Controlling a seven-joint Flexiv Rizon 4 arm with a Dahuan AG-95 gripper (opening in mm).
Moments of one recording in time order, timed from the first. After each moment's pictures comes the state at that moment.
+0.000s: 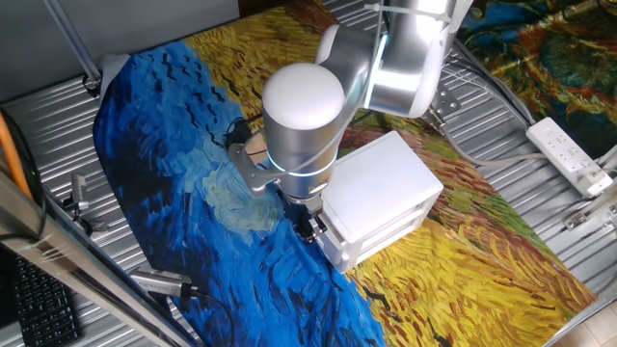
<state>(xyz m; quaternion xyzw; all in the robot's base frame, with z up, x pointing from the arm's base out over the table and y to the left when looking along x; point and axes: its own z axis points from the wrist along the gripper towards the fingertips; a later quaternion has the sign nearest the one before) 0.486 0.274 0.158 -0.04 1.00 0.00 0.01</state>
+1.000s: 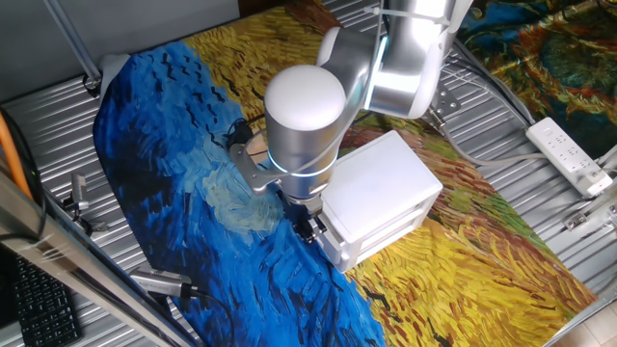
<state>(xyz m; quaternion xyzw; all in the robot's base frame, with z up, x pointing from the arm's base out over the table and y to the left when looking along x) 0.487 0.272 0.153 -0.04 1.00 0.00 0.01</state>
